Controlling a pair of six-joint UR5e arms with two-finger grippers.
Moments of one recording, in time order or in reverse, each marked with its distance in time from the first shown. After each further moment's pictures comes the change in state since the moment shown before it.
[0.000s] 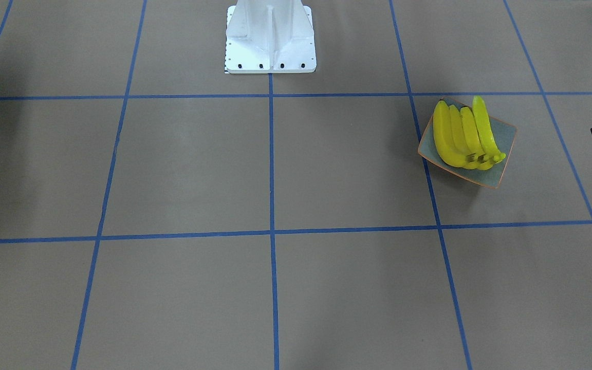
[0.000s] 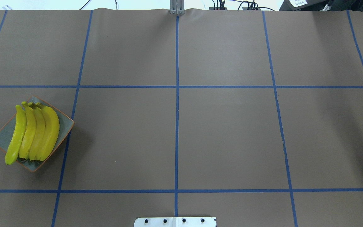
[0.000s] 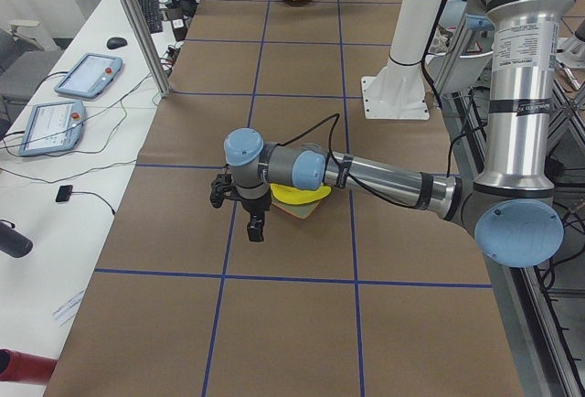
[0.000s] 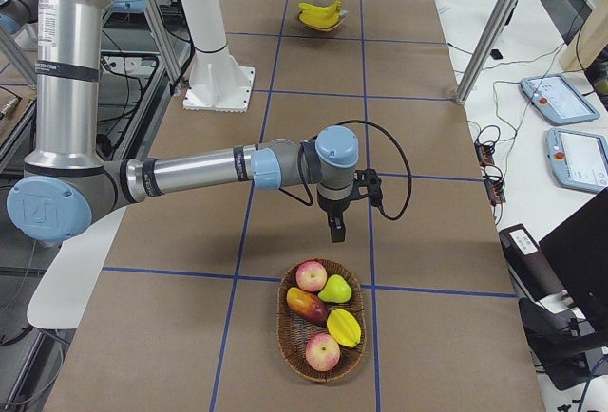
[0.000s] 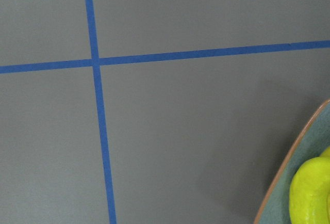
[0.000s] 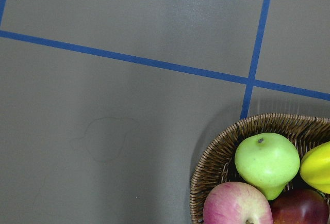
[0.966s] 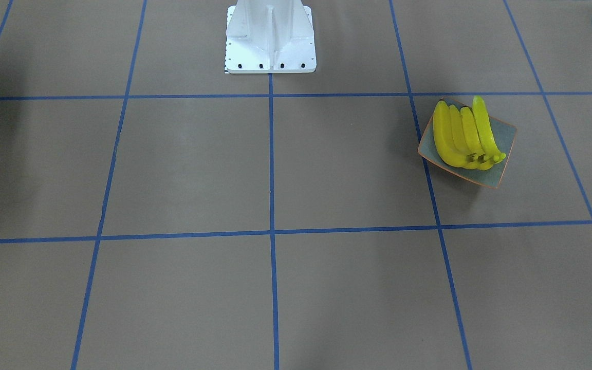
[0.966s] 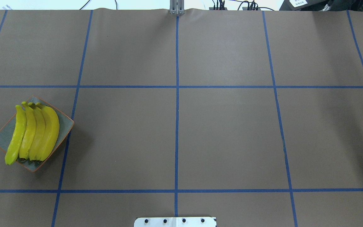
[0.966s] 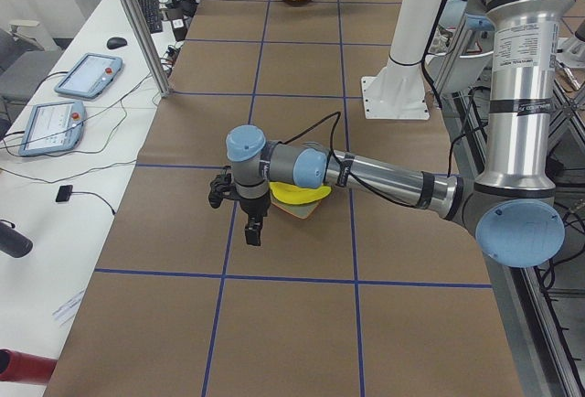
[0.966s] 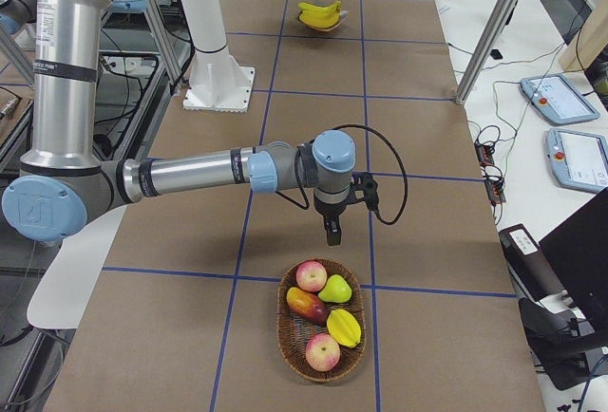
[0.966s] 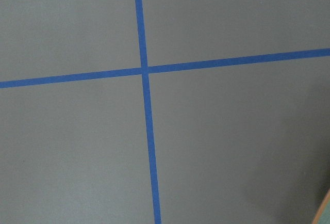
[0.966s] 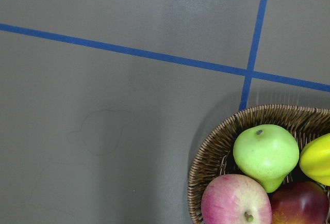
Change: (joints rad) left arm 0.003 0.001 -0.014 0.001 0.037 -0.003; right arm -0.001 -0.019 -0.002 0.002 0.006 -0.003
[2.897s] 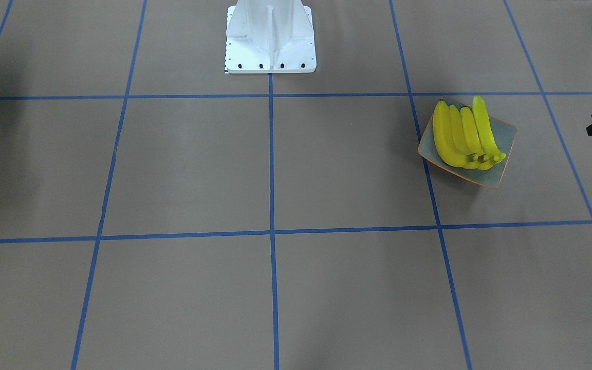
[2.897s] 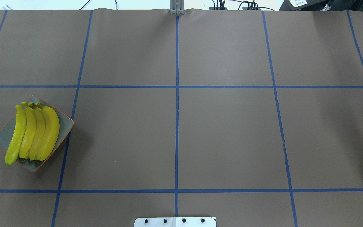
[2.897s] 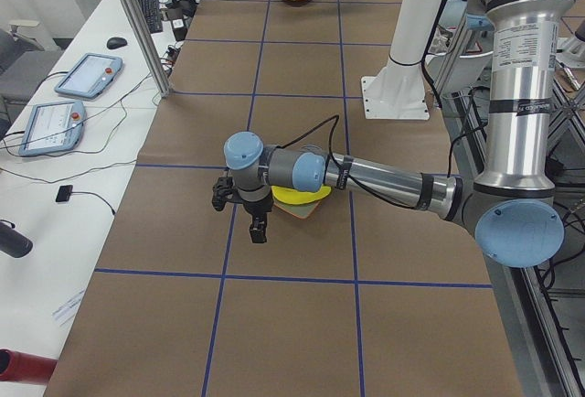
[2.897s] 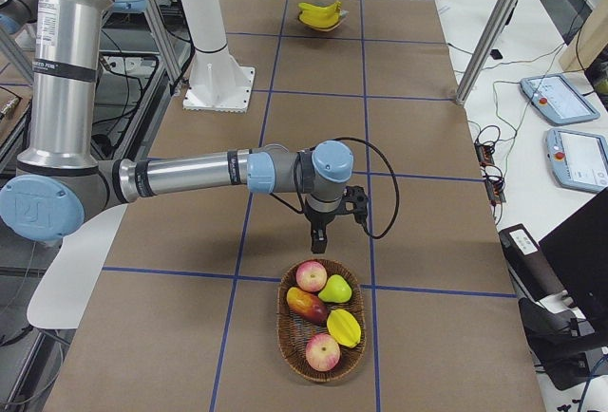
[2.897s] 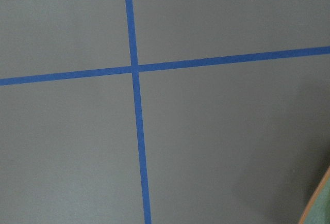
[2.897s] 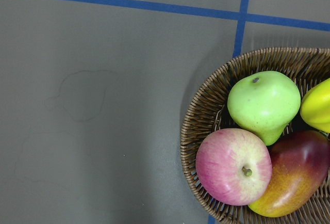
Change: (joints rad) left arm 0.002 0.001 0.030 0.011 -0.113 -0.009; right arm -0.032 -0.020 0.002 -0.114 -0.014 -0.001
